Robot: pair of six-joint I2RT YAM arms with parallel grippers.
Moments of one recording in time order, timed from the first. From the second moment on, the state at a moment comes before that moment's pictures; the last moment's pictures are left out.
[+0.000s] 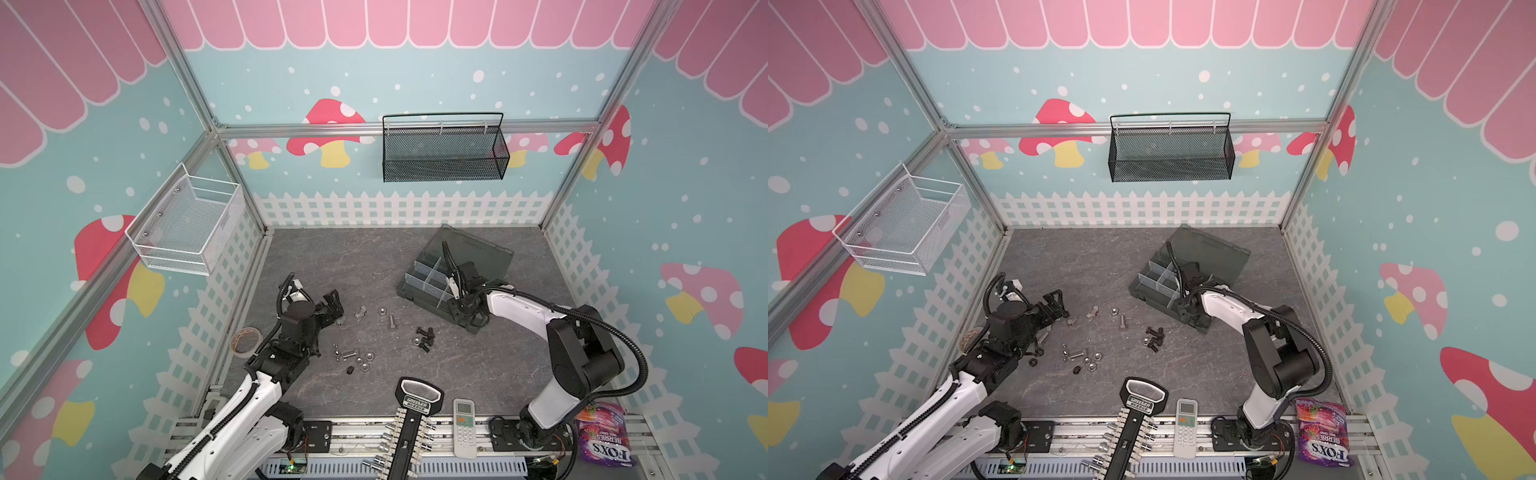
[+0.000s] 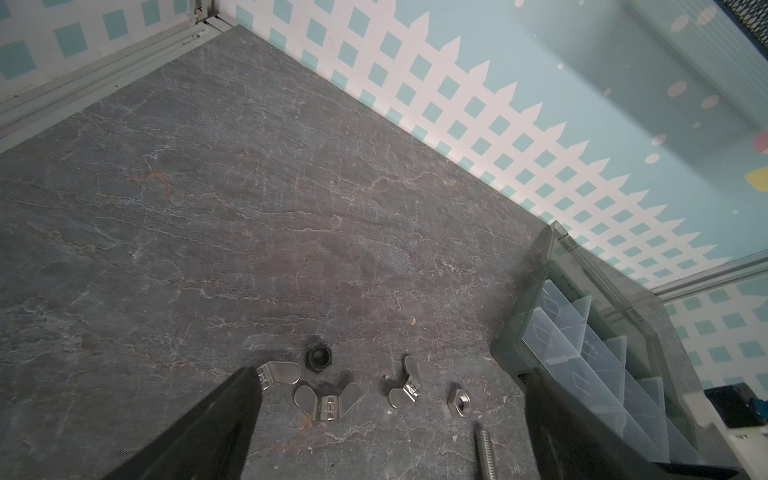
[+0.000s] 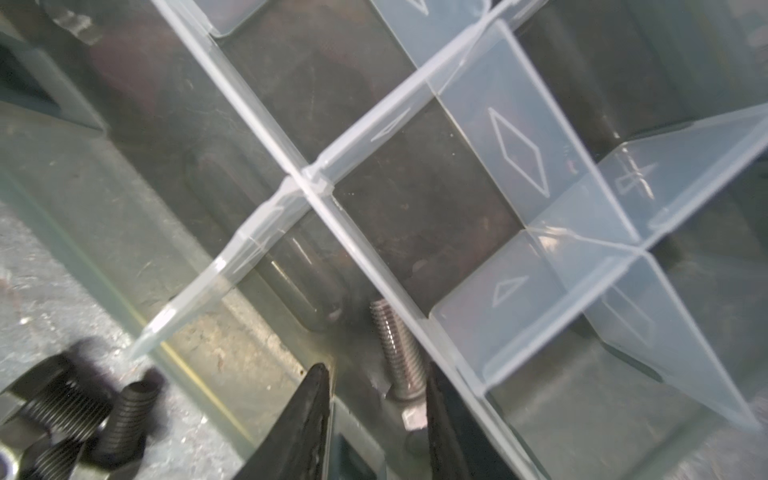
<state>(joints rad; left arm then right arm) -0.35 0.79 0.49 -0.14 -0.30 -0.69 0.45 1.66 1.05 -0.55 0.12 0.05</state>
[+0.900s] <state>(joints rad) -0.28 0.83 0.49 -0.33 -0.41 -0.87 0.83 2.01 1.53 -0.72 0.03 0.38</state>
